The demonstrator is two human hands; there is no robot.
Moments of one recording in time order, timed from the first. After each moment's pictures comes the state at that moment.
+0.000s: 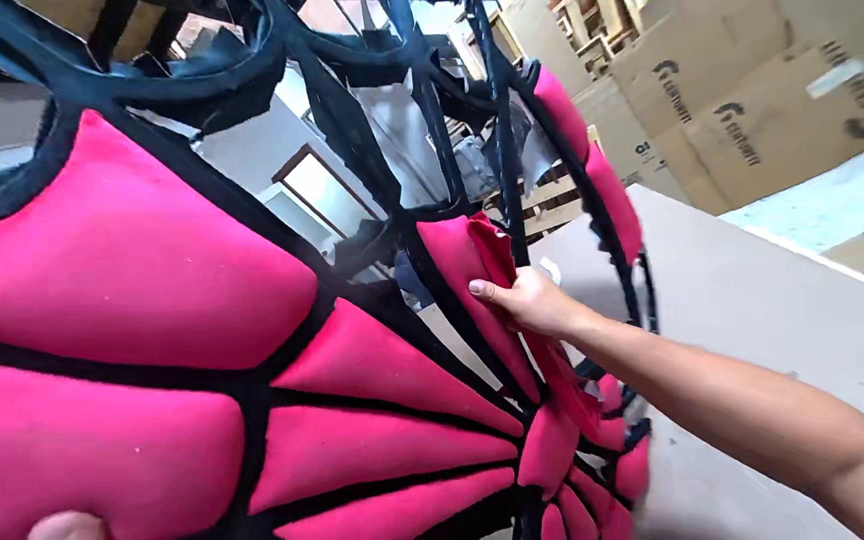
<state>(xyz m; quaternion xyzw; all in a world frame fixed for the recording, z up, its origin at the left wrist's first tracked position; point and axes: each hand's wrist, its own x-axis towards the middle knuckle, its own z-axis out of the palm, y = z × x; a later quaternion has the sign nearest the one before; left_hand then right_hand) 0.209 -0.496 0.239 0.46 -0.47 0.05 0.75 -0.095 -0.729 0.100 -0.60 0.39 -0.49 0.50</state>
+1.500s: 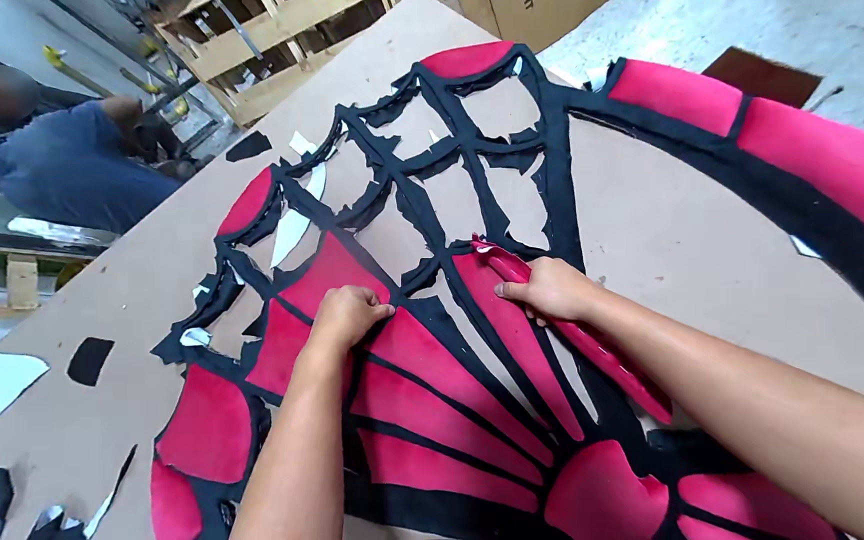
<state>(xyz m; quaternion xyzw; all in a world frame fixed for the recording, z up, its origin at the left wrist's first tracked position) -0.026 -0.958 -0.304 0.58 -0.77 -0.20 -0.17 -0.332 -0.815 -0.343 -0.42 0.73 -0.12 0.52</state>
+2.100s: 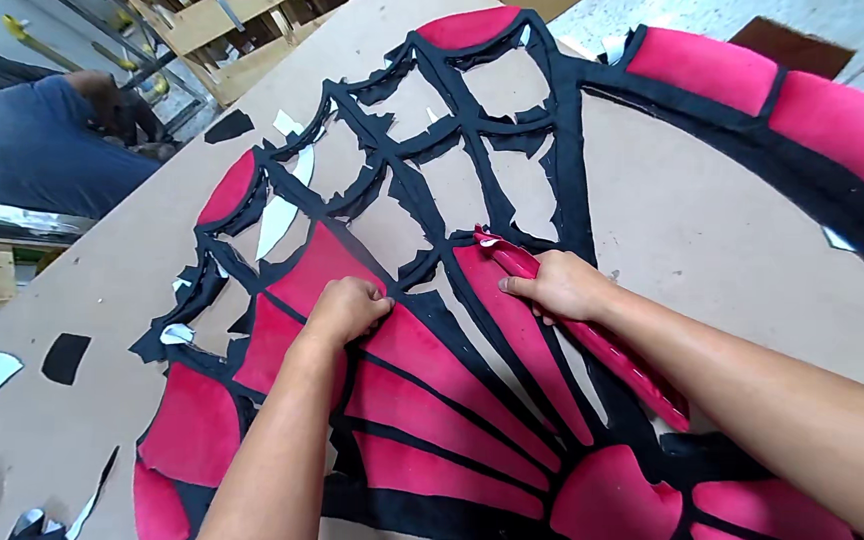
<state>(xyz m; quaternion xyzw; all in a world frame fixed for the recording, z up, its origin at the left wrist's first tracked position) -0.035 -0.967 -0.313 0.58 -0.74 -0.26 -0.21 -0.330 -0.816 -0.343 -0.41 0.74 -0.12 0.52</state>
